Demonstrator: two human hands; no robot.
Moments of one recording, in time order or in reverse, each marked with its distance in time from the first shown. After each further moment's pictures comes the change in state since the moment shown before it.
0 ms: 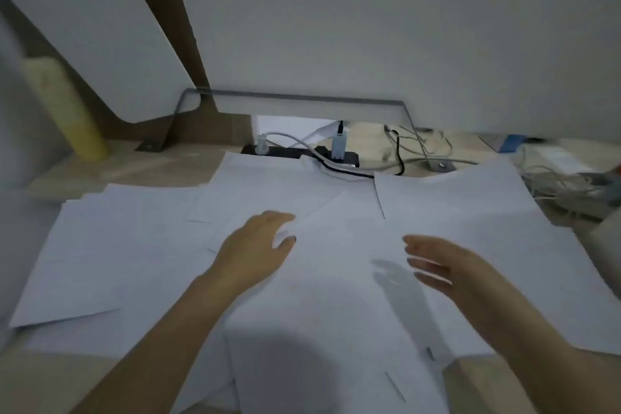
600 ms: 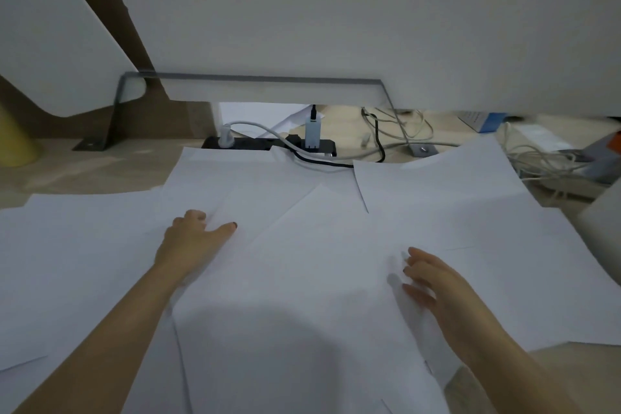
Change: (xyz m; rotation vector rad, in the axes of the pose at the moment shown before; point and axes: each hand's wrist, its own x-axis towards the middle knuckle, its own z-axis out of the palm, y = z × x) left_hand 0.057 -0.058 0.016 -0.211 0.028 -0.547; right_hand 0.038 0.052 -0.005 0.138 0.225 0.202
